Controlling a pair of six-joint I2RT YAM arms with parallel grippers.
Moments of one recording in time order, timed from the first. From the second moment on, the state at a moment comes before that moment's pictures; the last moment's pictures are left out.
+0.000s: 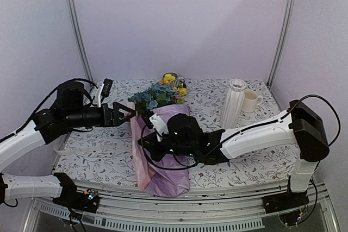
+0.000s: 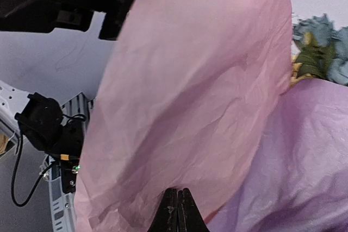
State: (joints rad) left arm -0.62 0.90 0.77 -0.29 0.33 -0.56; right arm 1.24 1.86 1.16 0.38 0.09 0.33
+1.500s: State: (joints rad) left arm -0.54 0.97 0.64 -0.87 -0.37 -1.13; right arm 1.26 2.10 1.57 -0.10 0.26 0.48
